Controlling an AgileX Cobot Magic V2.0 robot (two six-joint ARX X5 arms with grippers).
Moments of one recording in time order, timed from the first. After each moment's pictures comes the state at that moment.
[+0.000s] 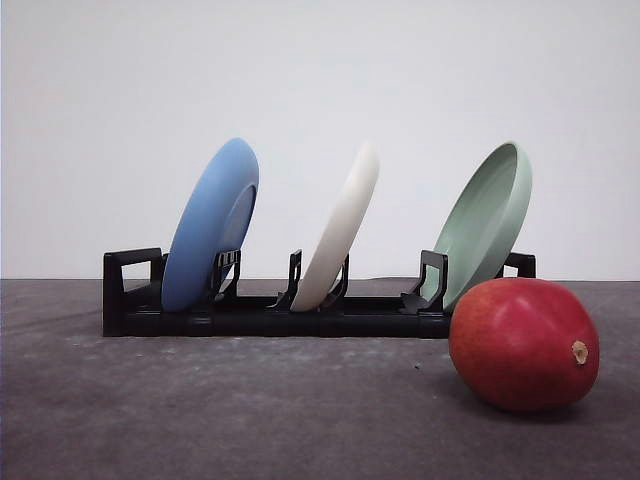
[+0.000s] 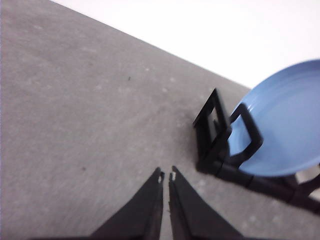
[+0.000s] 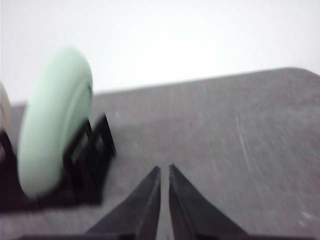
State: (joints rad) left_arx -0.01 0.00 0.02 -0.13 0.03 -0.41; right_arx 0.00 0.01 0.01 0.01 0.00 0.22
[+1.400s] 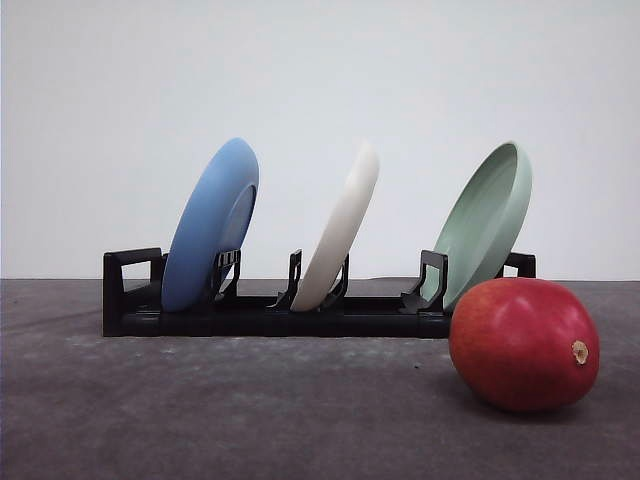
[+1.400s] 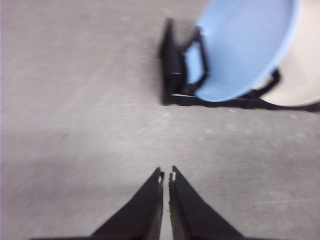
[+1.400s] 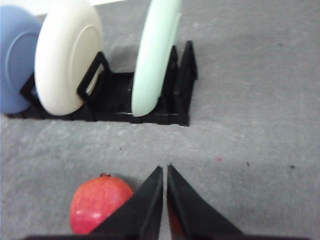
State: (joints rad) left_arx -0.11 0.55 0.74 -0.80 0.15 -0.14; right_arx 0.09 0.42 0.60 -0.65 -0.27 0.19
